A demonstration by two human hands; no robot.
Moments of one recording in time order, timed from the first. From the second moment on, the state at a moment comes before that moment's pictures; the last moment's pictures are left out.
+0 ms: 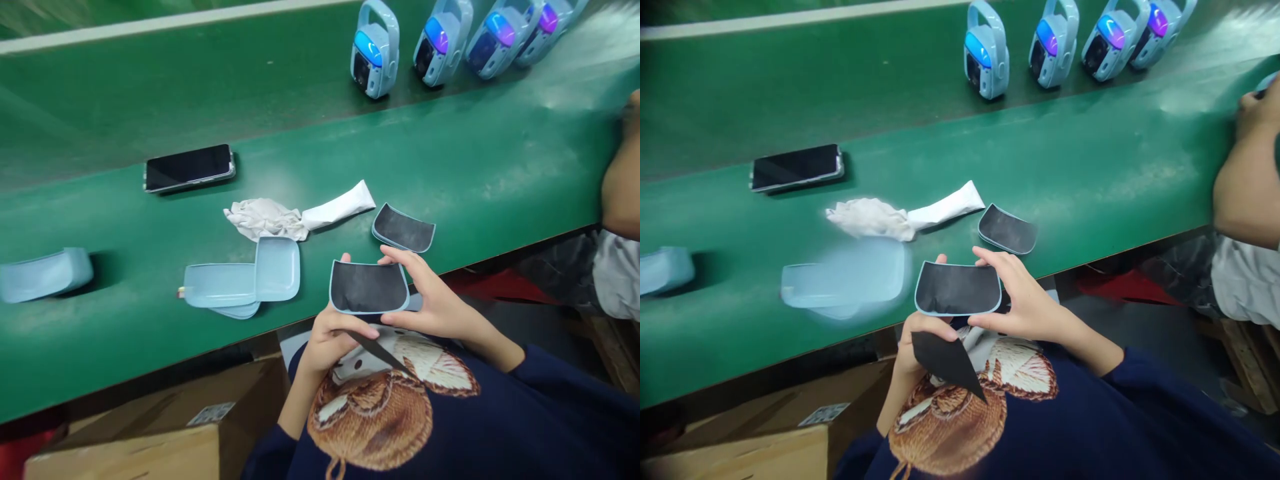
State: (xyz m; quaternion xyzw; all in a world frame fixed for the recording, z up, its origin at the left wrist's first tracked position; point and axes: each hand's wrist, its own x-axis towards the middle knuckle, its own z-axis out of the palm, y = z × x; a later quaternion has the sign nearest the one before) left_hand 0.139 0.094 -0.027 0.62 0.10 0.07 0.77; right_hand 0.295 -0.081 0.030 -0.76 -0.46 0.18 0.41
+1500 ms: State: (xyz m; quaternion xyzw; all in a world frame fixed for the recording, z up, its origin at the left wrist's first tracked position) left_hand 0.132 0.117 -0.044 0.71 -0.01 0.29 0.64; right_hand 0.321 0.009 0.078 -0.71 -0.57 0.40 0.09
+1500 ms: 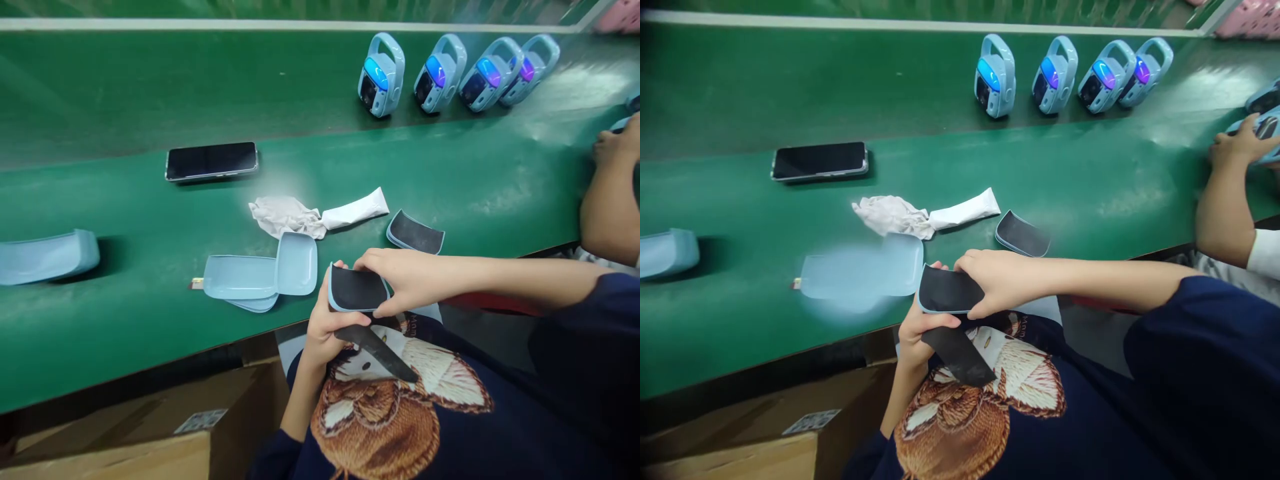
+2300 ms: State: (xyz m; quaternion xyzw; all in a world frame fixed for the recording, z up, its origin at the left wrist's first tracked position) left_hand 0.122 0.125 -0.063 0.62 0.15 0.20 0.75; right_hand 0.336 -0.030 0.093 -0.74 -0.54 0.29 0.26
